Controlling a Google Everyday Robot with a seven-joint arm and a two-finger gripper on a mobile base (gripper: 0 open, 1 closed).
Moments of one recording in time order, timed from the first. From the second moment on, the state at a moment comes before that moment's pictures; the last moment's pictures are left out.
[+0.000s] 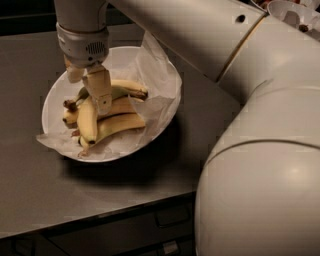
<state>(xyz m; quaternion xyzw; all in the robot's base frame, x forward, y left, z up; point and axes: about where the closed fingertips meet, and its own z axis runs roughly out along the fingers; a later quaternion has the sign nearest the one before) 0.535 0.146 0.924 -0.90 0.43 0.05 0.08</state>
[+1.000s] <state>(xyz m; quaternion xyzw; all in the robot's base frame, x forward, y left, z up) 0.533 0.132 0.928 -0.89 0.44 0.04 0.08</state>
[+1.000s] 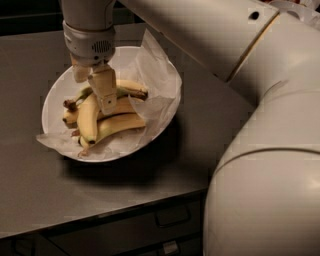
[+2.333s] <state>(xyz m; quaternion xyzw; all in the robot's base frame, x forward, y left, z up) 0.534 0.130 0.915 -0.89 0.44 0.06 0.07</state>
